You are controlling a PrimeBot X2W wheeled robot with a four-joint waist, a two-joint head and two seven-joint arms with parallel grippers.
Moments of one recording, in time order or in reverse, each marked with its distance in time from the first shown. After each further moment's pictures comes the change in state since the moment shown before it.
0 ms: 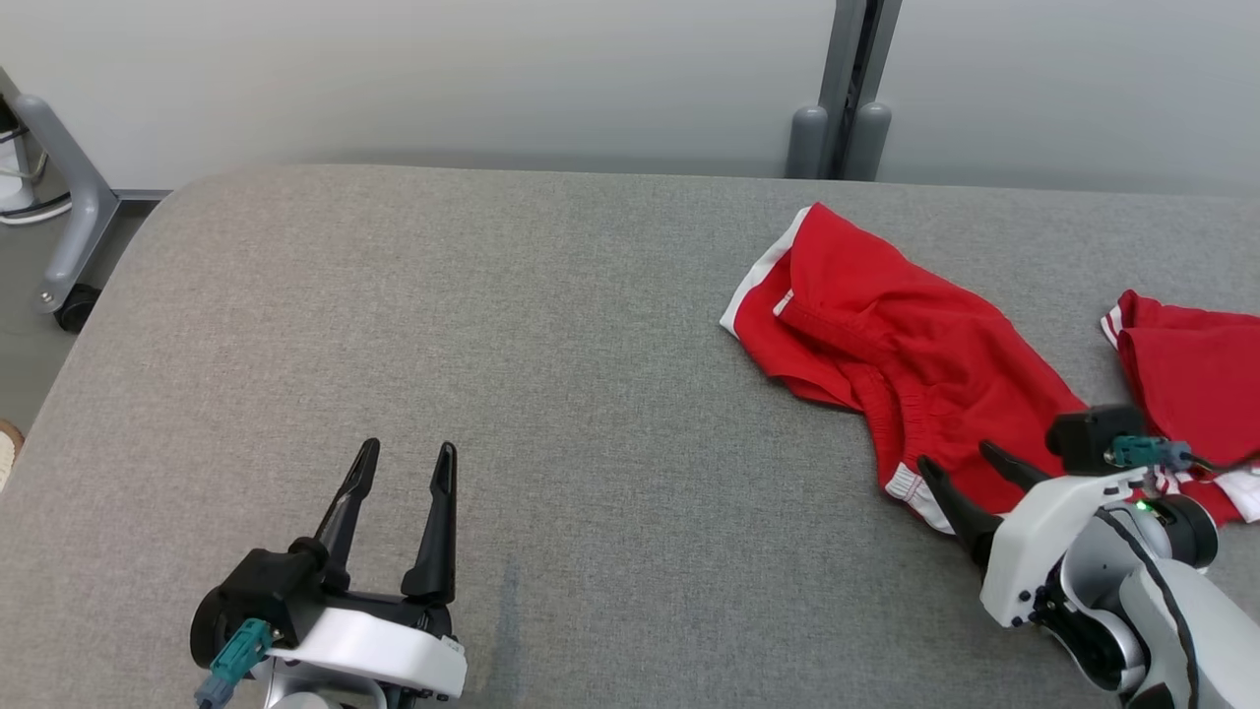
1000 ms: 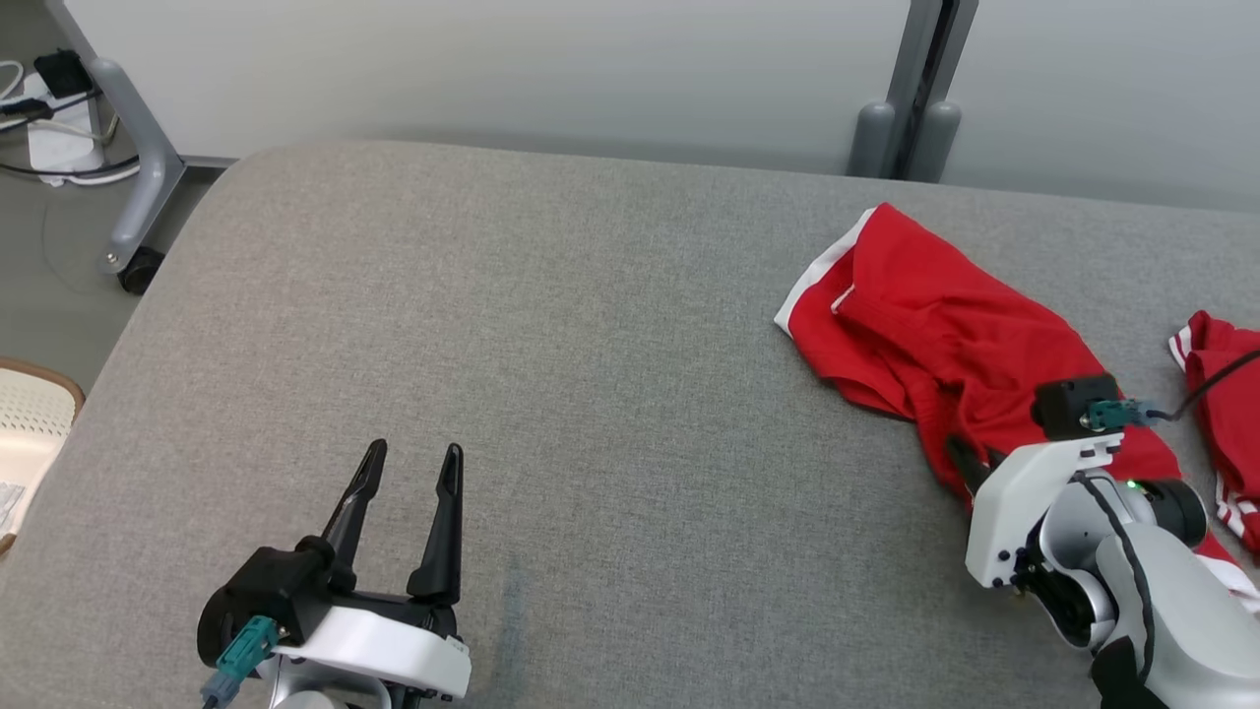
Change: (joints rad) left arm -0.009 0.000 -0.012 0.013 -0.008 -0.002 0.000; right arm -0.108 0.105 -0.081 0.210 -0.114 0.000 0.083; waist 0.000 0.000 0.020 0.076
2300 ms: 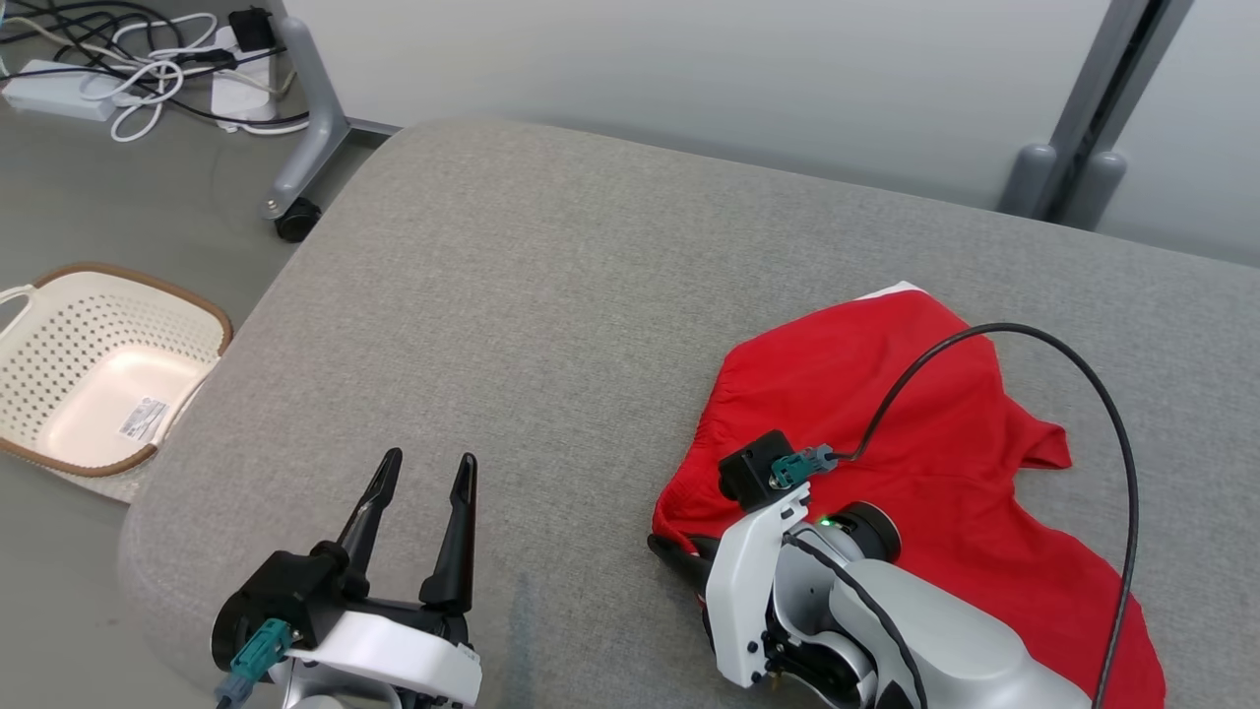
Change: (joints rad) left arm 0.003 0.000 -0.024 0.019 -0.010 -0.001 0.000; right arm -0.167 0.164 0.647 0.006 0.357 0.000 -0.043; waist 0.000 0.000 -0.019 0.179
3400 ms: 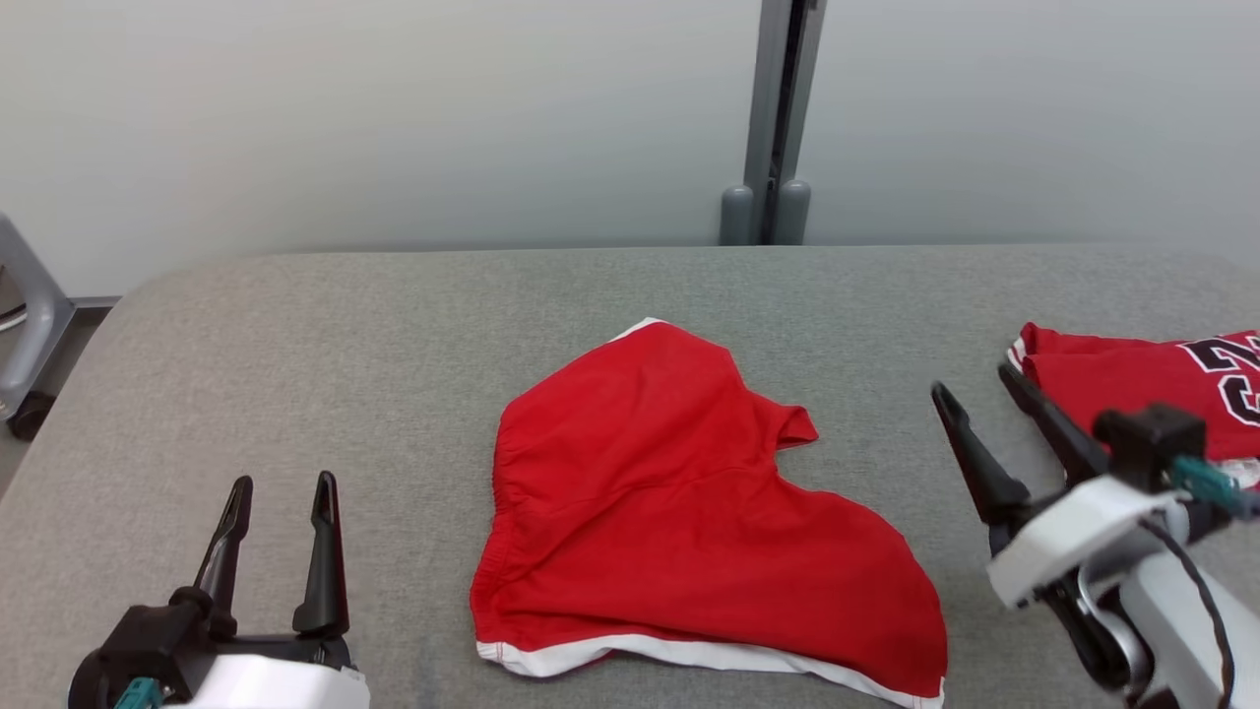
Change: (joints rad) left arm 0.107 0.039 0.186 -0.123 0.046 0.031 -0.002; right arm 0.226 -0.312 -0.476 -0.229 -0.224 0.000 -0.425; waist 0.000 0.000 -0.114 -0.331
